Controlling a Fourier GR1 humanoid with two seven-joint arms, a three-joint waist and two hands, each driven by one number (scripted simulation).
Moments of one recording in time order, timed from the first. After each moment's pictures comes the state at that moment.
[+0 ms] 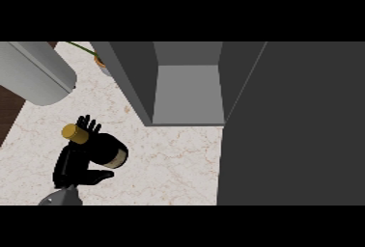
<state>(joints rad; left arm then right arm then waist) -0.12 0.09 0.26 -0.99 0.25 -0.37 -0.45 -0.12 -0.12 0.03 -2.43 -0.19 0.11 0.63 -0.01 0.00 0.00</state>
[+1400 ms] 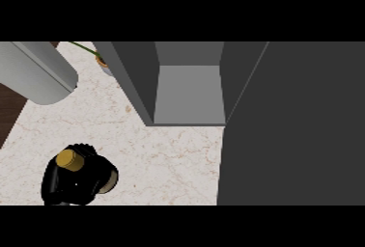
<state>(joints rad) 0.01 0.11 0.19 -1.16 0.09 -0.22 -0.69 -0.10 -0.11 0.01 -2.43 -0.19 0.13 0.62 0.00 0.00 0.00</state>
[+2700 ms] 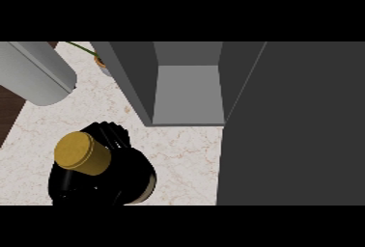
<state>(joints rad) 0.02 0.00 -0.20 -1.93 0.12 0.05 -0.03 -0.10 -0.10 0.00 -2.42 -0.21 0.14 0.63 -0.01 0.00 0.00</state>
